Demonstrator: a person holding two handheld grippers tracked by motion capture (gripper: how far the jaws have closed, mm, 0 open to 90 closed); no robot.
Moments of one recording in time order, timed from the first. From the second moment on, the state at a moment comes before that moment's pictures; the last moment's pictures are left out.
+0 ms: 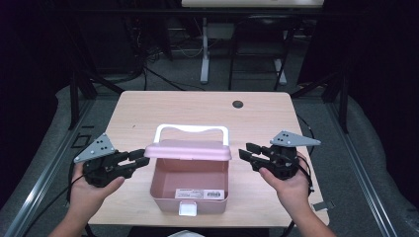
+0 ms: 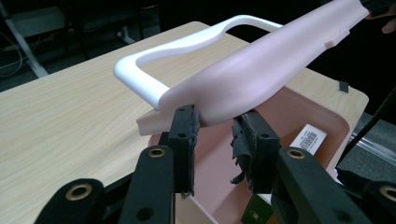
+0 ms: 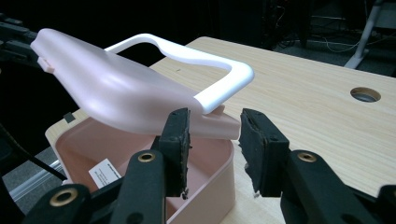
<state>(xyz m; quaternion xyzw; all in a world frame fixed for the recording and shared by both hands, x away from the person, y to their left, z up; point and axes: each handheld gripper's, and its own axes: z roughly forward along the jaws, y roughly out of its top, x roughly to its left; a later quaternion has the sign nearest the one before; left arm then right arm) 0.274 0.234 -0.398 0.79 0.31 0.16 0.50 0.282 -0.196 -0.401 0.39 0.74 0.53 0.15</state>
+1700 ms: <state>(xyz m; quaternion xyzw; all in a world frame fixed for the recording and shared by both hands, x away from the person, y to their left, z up) 0.249 0.236 -0.430 0.80 0.31 0.16 0.50 0.311 -0.210 -0.473 0.46 0.72 0.48 0.22</state>
